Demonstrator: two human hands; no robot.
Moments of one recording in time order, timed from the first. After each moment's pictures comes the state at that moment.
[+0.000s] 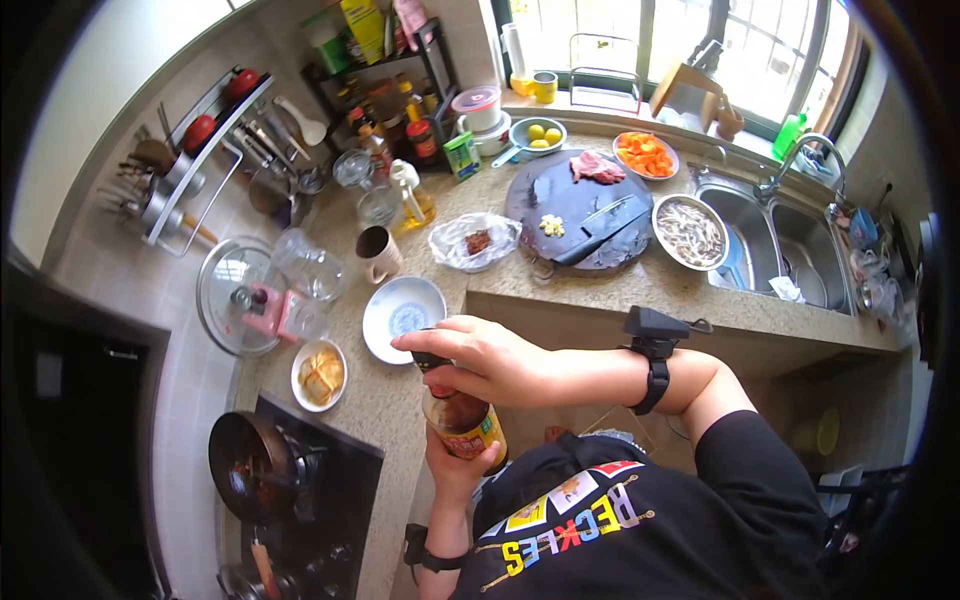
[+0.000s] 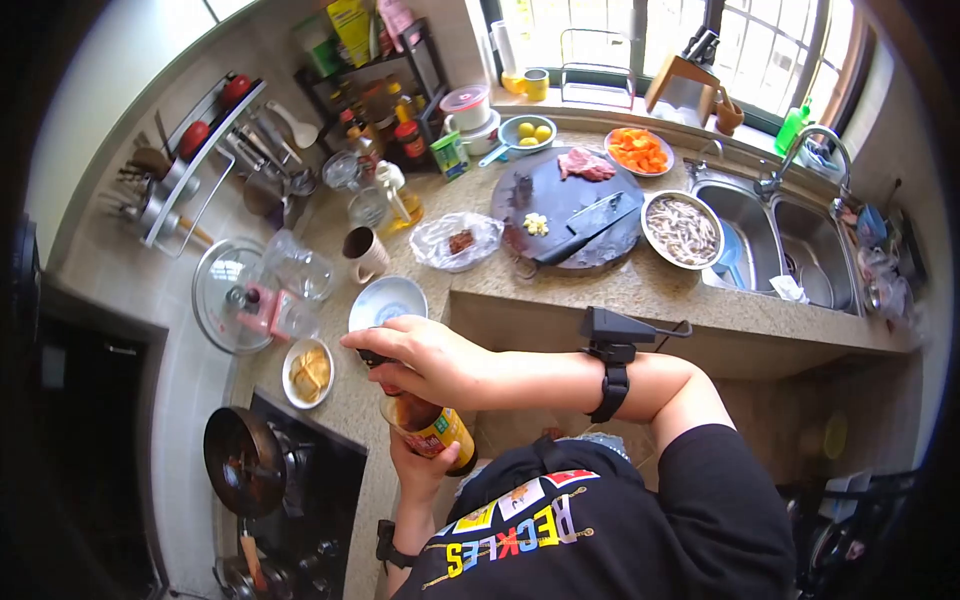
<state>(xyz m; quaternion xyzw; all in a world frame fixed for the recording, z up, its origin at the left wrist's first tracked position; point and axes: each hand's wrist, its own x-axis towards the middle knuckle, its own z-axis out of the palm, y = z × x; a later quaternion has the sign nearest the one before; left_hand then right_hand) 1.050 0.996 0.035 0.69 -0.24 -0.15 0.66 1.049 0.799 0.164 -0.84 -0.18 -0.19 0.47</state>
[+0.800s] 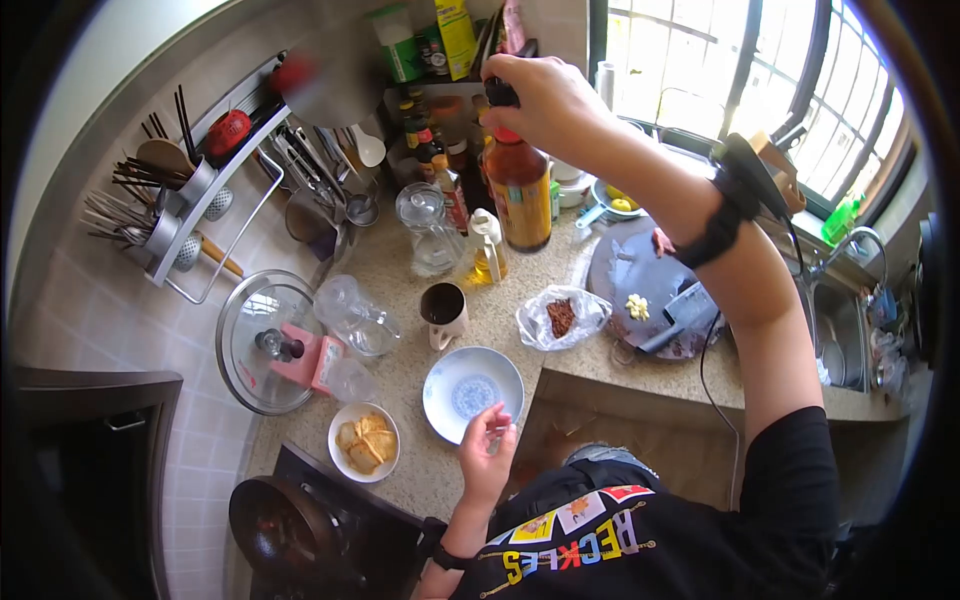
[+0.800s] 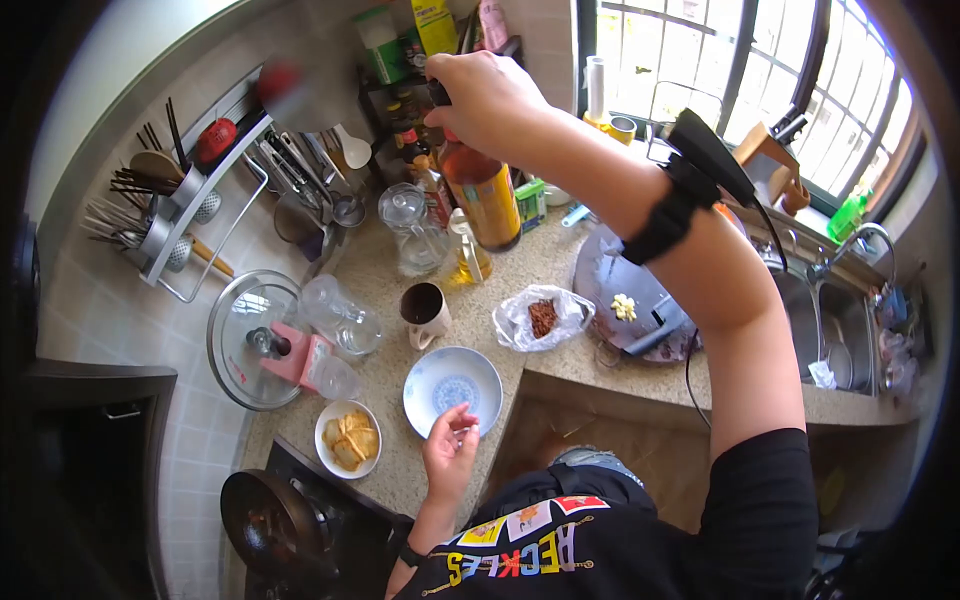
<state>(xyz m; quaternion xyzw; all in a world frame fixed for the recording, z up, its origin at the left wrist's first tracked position) 1.231 0.939 0.021 0.66 -0.22 -0.18 0.70 1.331 0.647 0.314 -0.92 0.04 -0.36 0.10</state>
